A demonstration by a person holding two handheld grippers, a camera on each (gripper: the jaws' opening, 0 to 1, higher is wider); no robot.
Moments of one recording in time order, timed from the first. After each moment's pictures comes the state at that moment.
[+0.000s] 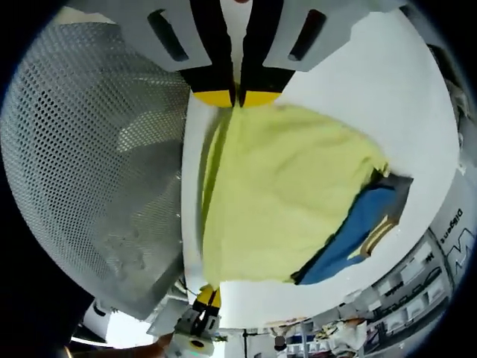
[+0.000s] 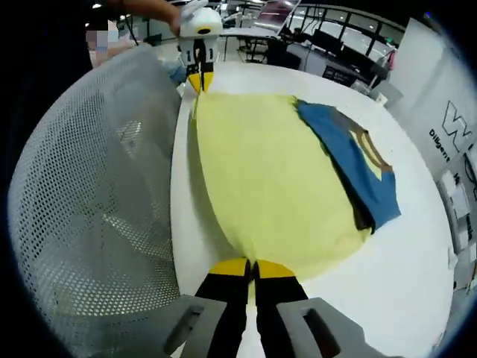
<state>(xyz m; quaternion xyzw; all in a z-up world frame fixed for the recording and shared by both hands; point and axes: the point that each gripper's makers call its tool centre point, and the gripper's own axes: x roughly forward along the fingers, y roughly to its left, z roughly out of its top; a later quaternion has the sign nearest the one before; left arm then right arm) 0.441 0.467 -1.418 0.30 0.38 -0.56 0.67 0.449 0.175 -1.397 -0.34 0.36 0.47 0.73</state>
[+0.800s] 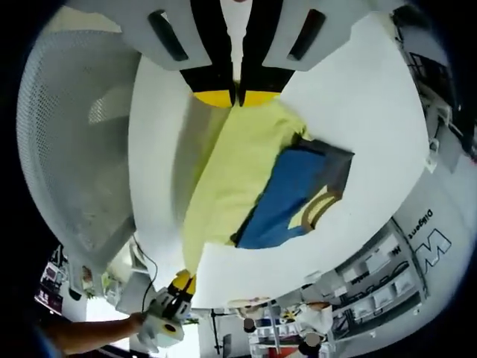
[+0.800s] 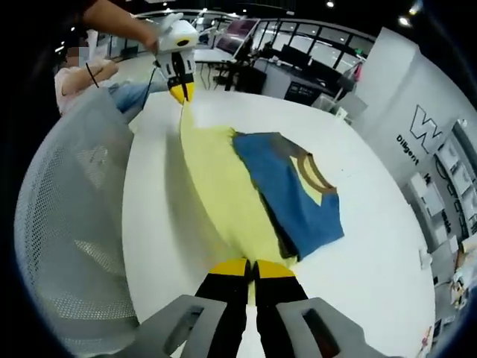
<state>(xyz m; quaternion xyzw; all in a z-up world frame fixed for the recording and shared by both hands) 0.535 0.464 -1.349 0.29 0.32 -0.49 0.76 0.529 0.172 -1.329 -0.34 0.30 0.41 0.79</state>
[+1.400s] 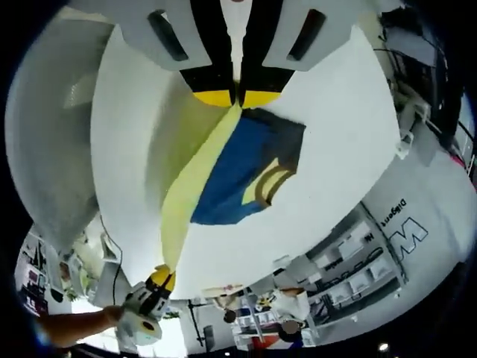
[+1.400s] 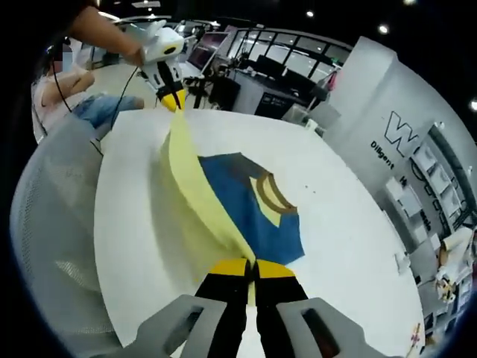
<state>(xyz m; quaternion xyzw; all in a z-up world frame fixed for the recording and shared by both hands) 0.601 0.452 -1.299 0.25 0.28 -0.44 0.82 0.583 0.173 -1.282 -0.34 0.25 0.36 0.83</state>
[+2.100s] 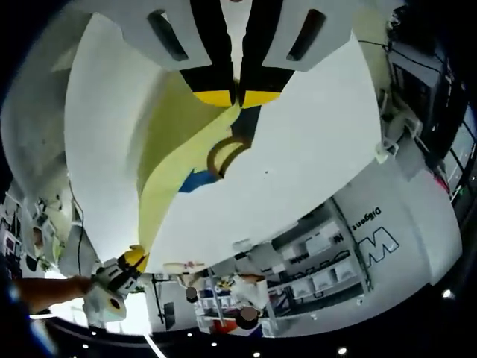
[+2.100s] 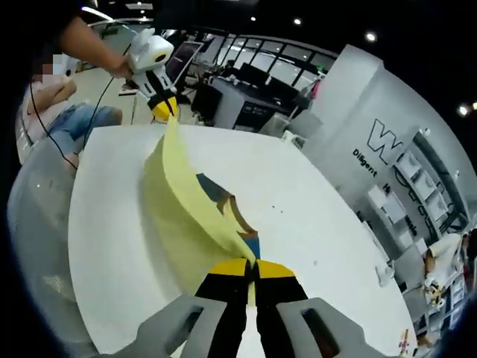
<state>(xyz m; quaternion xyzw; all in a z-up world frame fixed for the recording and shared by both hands) 0.679 0.458 -1.259 0.24 0.24 -0.38 0.86 0.654 0.175 -1.236 -0.33 0.22 0.33 0.85</state>
